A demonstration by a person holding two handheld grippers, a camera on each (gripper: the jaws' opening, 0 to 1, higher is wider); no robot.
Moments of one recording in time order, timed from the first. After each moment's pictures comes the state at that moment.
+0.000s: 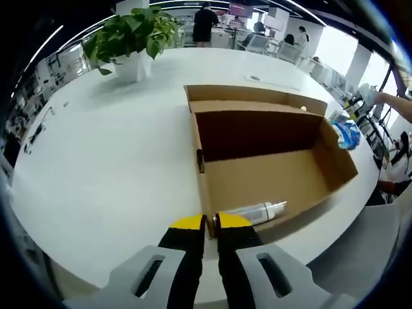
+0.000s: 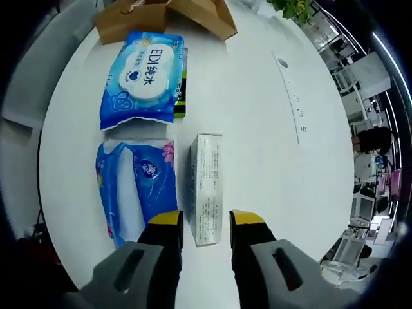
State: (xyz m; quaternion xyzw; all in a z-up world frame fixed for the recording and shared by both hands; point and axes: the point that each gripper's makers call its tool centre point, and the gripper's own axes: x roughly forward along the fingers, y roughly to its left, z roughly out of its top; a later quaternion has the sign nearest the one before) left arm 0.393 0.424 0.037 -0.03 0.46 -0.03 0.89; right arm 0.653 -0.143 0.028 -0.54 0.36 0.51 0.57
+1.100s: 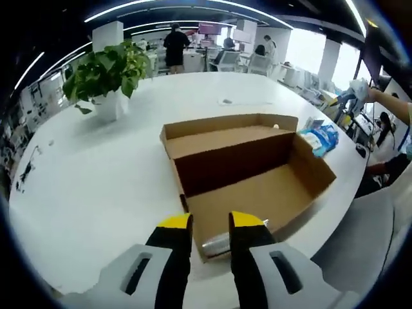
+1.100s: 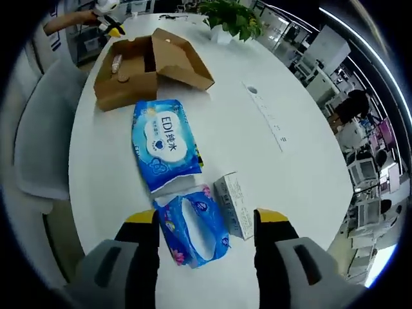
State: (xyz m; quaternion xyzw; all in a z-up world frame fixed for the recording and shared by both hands) left arm 0.414 0.401 0.087 0.00 0.38 -0.13 0.91; right arm 0.570 -0.110 0.099 -0.40 0.35 0.48 0.70
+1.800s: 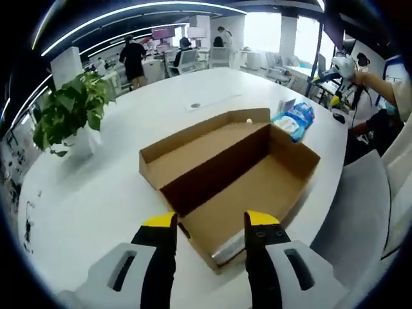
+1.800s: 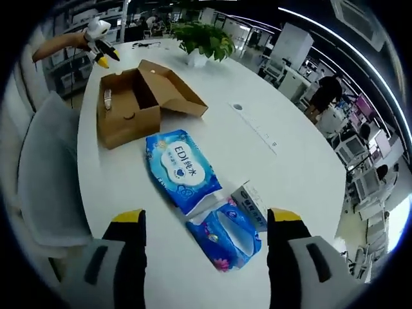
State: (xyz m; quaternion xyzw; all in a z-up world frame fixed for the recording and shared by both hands) left arm 0.432 0.390 0.105 0.10 0.38 -0.24 0.89; right arm 0.519 -0.086 0.122 -0.31 0.32 0.42 0.79
